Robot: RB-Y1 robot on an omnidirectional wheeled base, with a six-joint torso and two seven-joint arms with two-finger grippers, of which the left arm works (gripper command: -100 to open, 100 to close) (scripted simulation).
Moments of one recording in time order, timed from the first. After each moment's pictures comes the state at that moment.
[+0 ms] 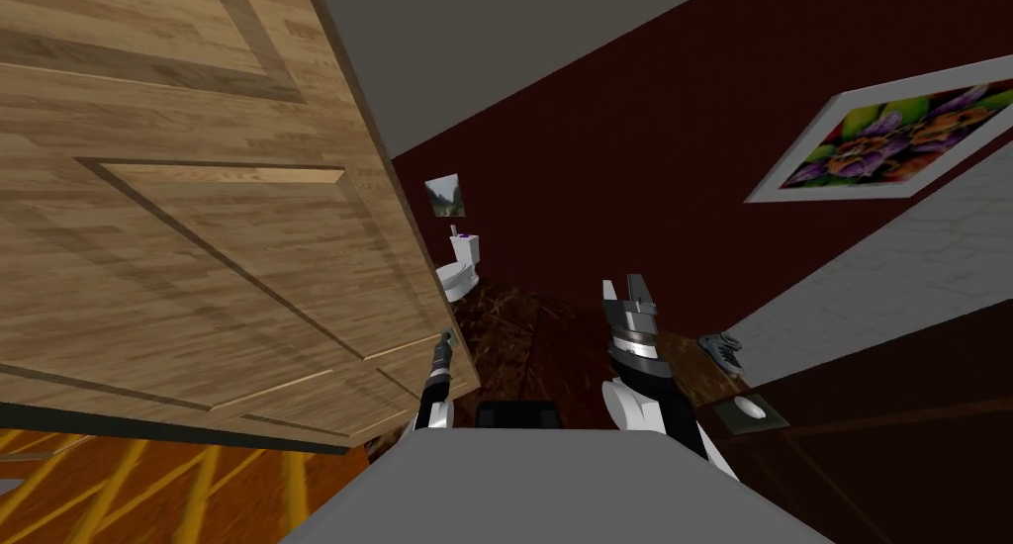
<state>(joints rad) 0.10 0.06 0.16 -0.90 0.17 -0.77 -0.06</state>
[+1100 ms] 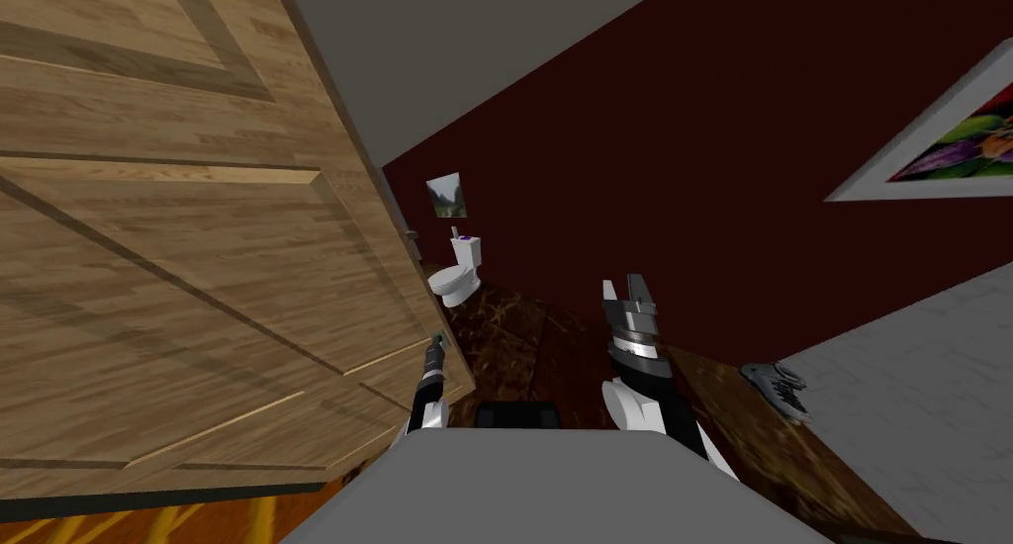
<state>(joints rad) 0.10 0.06 0.23 -0.90 0.21 -0.74 -0.09</state>
